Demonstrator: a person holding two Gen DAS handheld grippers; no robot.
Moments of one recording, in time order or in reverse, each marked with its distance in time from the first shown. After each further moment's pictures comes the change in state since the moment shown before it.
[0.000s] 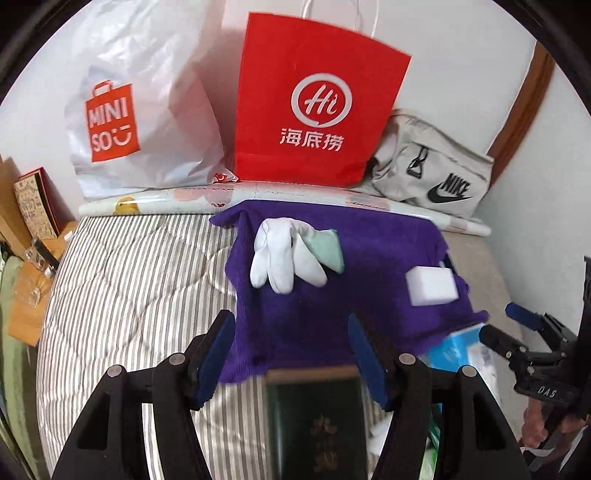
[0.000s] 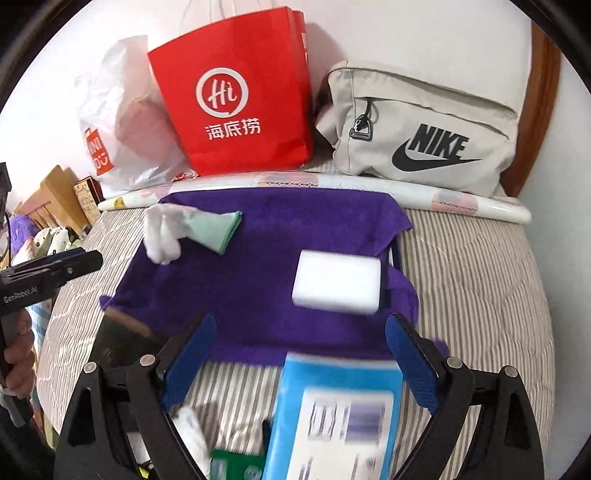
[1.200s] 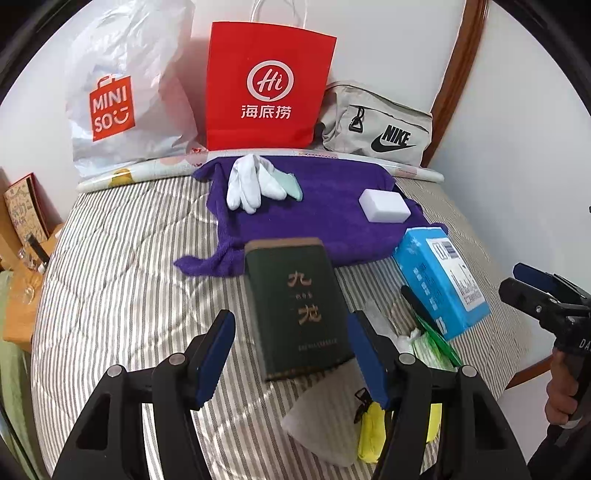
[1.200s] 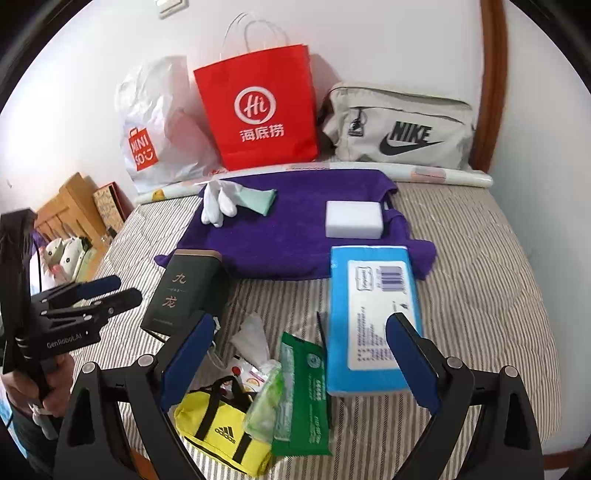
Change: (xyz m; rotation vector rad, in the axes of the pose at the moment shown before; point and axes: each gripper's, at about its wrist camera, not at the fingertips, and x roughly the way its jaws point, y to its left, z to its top) left arm -0.046 0.000 -0.108 0.152 -0.019 -0.085; right arm -0.091 0.040 -0.102 0.080 -0.084 -0.011
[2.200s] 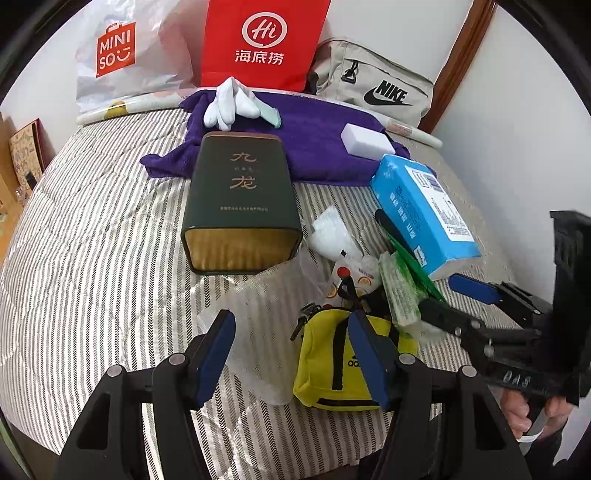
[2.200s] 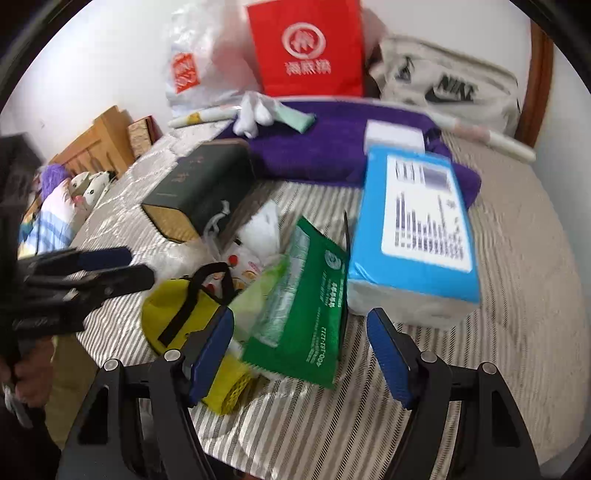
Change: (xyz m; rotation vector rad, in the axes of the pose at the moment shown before) left arm 0.015 -0.052 -0.074 -0.084 0.102 0.011; right arm 0.047 -0.013 -0.081 -0.104 0.138 0.146
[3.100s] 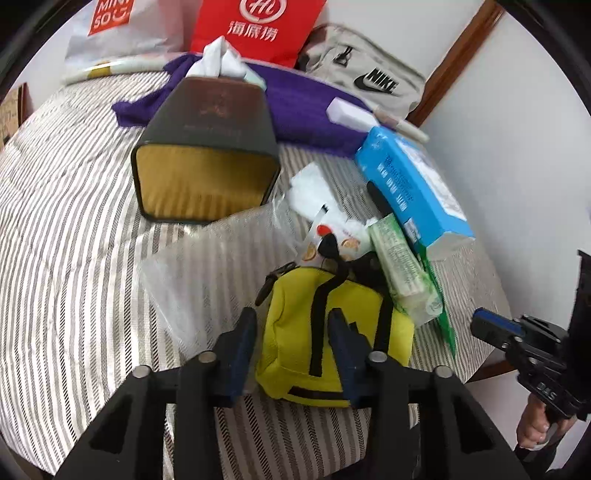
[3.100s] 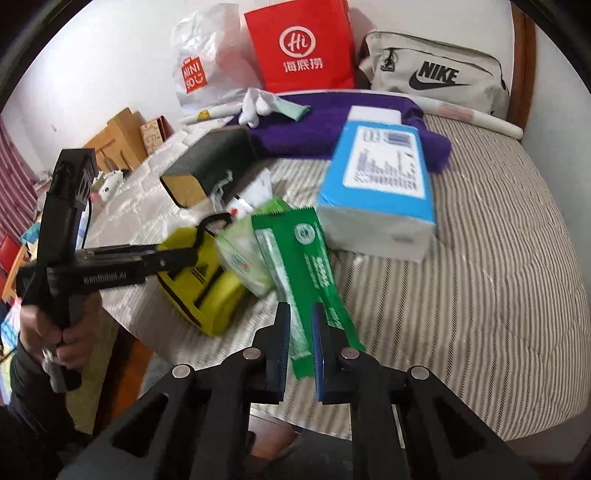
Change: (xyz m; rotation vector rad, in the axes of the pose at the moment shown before) left arm 0.037 -0.001 -0.031 -0.050 0.002 -0.146; right arm -0.044 -0.025 -0.053 -0.047 0.003 -0.016
